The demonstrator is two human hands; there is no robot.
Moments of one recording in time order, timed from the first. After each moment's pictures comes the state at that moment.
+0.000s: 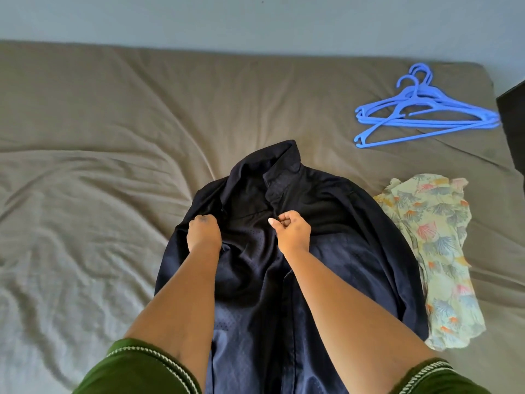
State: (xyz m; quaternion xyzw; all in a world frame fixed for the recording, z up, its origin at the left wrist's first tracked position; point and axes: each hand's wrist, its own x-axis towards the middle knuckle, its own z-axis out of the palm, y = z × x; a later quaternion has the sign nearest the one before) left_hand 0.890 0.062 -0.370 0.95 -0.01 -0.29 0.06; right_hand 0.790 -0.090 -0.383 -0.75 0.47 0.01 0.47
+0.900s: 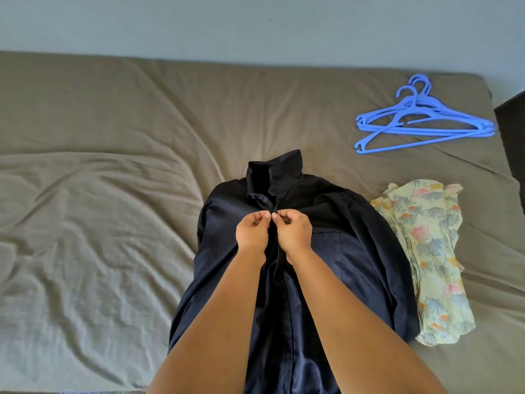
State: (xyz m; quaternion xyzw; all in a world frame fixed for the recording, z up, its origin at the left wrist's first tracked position) left_hand 0.824 -0.003 -0.327 0.71 0.23 -0.30 0.60; right_hand 0.789 -0.078 -0.331 -0.70 0.47 -0.01 0.53
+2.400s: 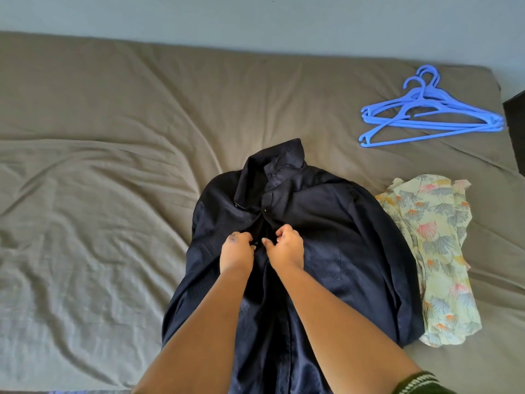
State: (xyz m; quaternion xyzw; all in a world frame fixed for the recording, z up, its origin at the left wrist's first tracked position) left_hand 0.810 0.053 -0.381 0.93 -0.11 -0.29 0.18; right_hand 0.759 -0.052 -0.386 -0.80 0.45 0.10 0.38
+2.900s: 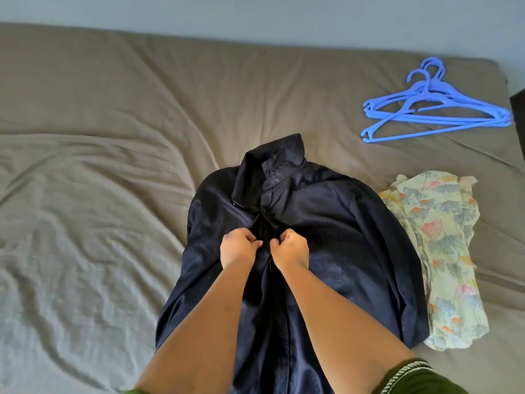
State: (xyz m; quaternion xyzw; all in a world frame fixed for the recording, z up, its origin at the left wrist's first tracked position) left_hand 0.813 0.037 -0.398 0.91 0.02 -0.32 0.25; right_hand 0.755 -0.065 -0.404 -0.80 0.47 0.16 0.33
